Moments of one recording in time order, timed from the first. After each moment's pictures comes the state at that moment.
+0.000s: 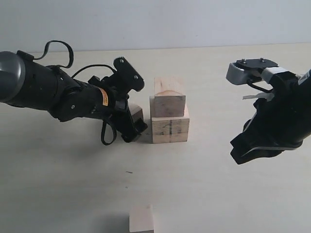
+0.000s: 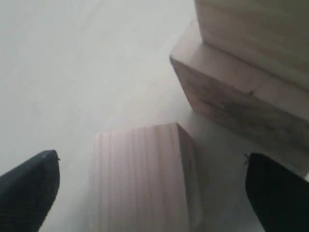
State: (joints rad) left arm -0.62 1.99 -1.01 0.24 -0.04 0.18; right arm 0.20 1.37 -0.78 0.49 0.95 -0.50
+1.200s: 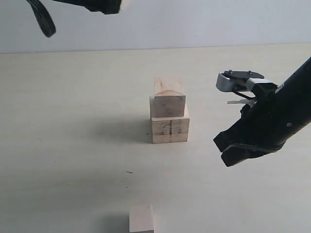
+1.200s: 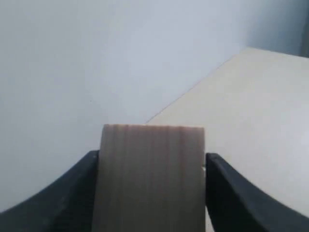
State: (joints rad) left arm -0.71 1.32 -1.08 0.07 0.14 0.15; right arm 0.20 1.51 -0.78 0.53 0.86 -0.45
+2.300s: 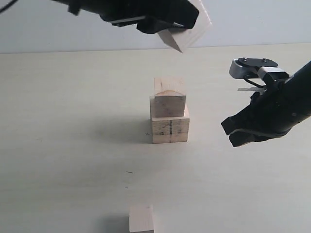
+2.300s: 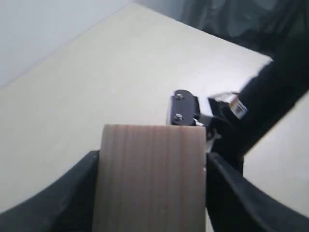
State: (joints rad) left arm -0.75 1.46 -1.29 -0.69 0.56 0.71; right arm 0.12 1.52 -0.78 0.53 0.73 -0.49
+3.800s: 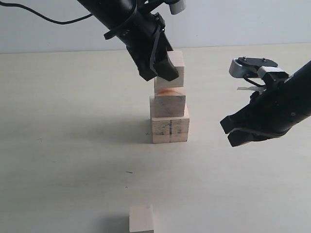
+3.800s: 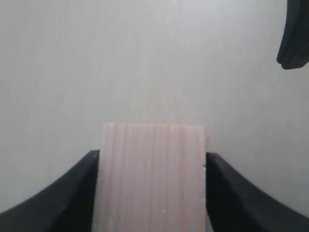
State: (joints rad) left arm -0.60 1.99 -1.72 -0.56 0.94 1.22; right arm 0.12 1.52 -0.78 0.55 0.74 -0.49
